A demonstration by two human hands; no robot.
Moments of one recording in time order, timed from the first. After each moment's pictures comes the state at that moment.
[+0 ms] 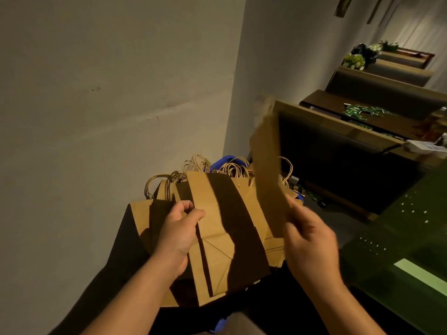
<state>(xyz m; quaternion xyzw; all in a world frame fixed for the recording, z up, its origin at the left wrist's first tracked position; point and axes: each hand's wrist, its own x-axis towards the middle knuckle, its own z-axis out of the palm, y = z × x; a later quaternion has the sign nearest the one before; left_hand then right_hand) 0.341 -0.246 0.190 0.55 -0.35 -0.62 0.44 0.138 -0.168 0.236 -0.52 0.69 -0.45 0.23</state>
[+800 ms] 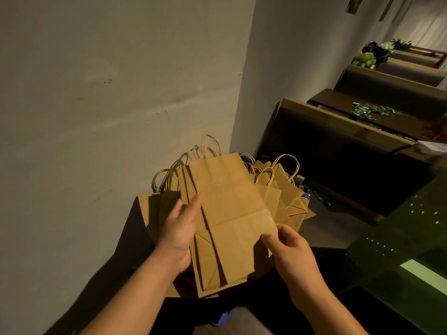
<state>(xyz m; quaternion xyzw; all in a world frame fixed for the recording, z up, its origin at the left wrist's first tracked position) 0.344 -0.235 0.192 0.47 -0.28 -0.67 0.50 0.150 -0.166 0.205 -0.33 0.70 -0.44 0.47</state>
